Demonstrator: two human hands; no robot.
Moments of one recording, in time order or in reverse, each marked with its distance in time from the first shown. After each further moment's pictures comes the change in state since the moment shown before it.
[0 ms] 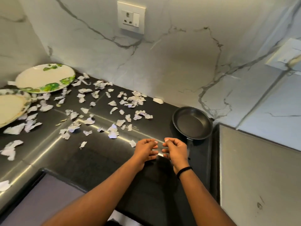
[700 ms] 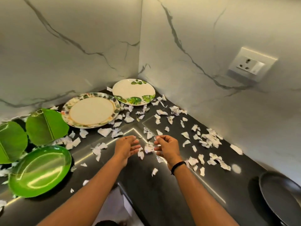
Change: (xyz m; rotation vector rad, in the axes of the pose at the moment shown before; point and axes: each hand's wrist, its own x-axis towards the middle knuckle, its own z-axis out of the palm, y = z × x) left_hand 0.010 0.089 -0.354 -0.449 0.527 0.170; right_hand -0.013 -0.050 0.352 -0.206 -0.512 -0.052
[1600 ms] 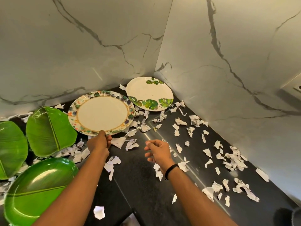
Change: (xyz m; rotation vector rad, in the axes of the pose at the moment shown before) left_hand 0.119 0.080 -0.113 -0.303 0.643 -0.119; right_hand 0.068 -0.004 0.121 -0.137 -0.179 0.135
